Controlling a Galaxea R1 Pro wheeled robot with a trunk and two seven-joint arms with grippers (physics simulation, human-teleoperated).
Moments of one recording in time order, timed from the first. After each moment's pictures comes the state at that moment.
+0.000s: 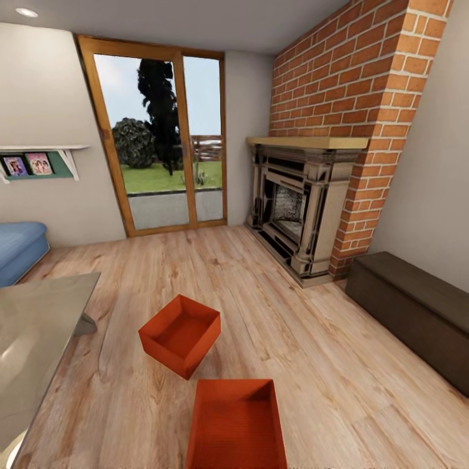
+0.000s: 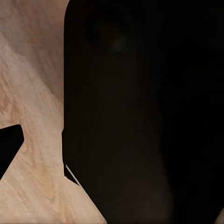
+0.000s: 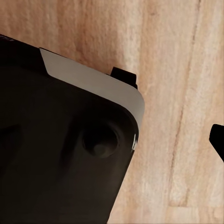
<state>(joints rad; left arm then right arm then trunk) 0.00 0.00 0.00 -0.04 0.09 -0.01 0.01 -0.17 -0.02 0.43 0.03 -0.10 -0.08 0.06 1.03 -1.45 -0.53</state>
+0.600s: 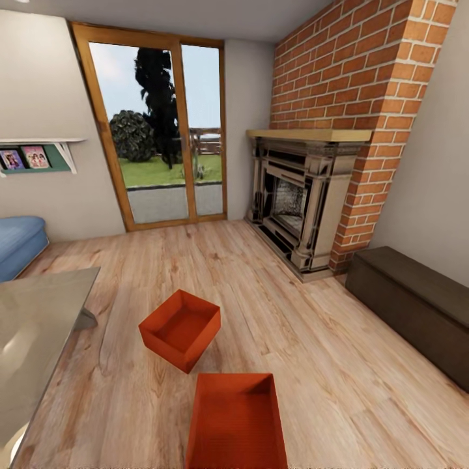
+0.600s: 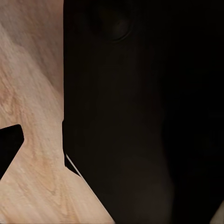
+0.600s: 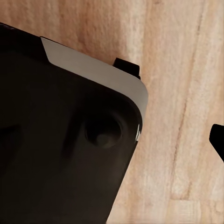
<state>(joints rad) 0.00 0.00 0.00 -0.04 0.09 -0.01 0.01 -0.17 -0.02 0.43 0.03 -0.10 -0.08 0.06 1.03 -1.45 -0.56</state>
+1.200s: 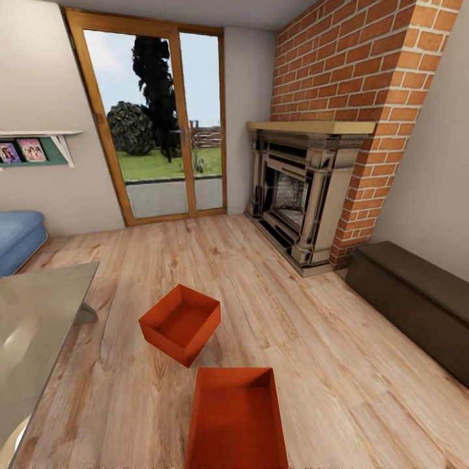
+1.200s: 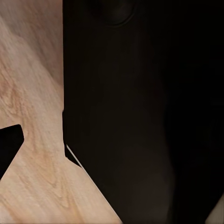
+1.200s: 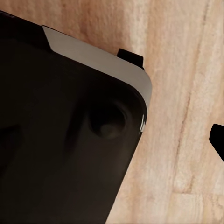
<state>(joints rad) 0.00 0.00 0.00 -0.04 0.09 -0.01 0.01 -0.17 -0.02 0.43 0.03 -0.10 -0.08 0.06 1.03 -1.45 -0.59</state>
